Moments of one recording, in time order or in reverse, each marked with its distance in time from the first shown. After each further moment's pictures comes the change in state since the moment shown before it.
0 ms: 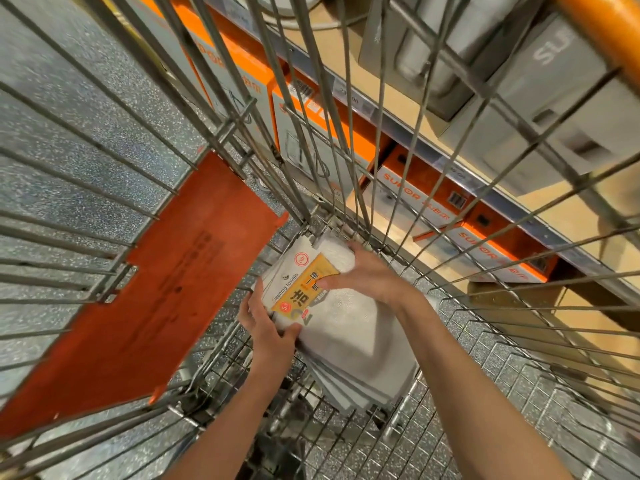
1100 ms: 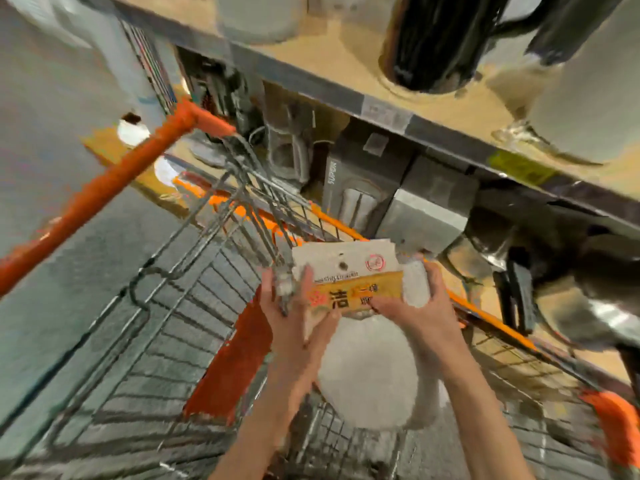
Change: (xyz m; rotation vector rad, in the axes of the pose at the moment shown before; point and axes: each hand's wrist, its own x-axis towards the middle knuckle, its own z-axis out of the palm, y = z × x) left_hand -0.151 0.209 -0.105 -0.001 -0.132 0.757; right_hand -0.322 -0.128 -0.030 0.588 0.625 -0.488
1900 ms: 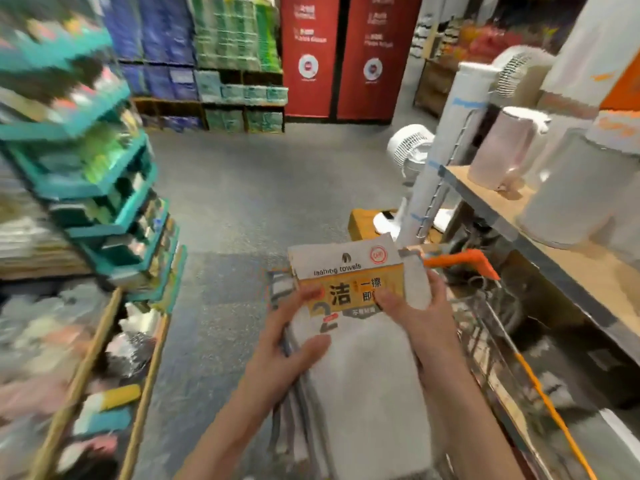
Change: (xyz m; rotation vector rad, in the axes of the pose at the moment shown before) left_hand -0.214 0.168 -0.240 -0.144 0.643 0.127; right_hand -0.194 -0.186 0.177 -0.014 -0.679 -0.230
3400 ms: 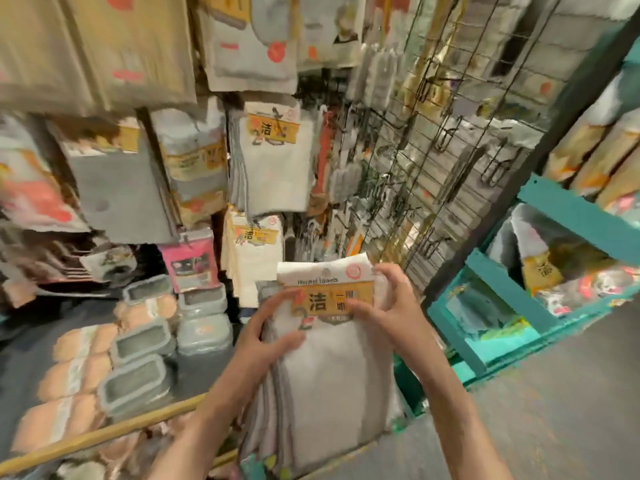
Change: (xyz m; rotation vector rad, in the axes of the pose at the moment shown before) left_hand 0.092 -0.107 -0.647 0.007 1.435 -0.201; right_hand 0.084 0.019 0.881 -0.393 -1.645 -0.511
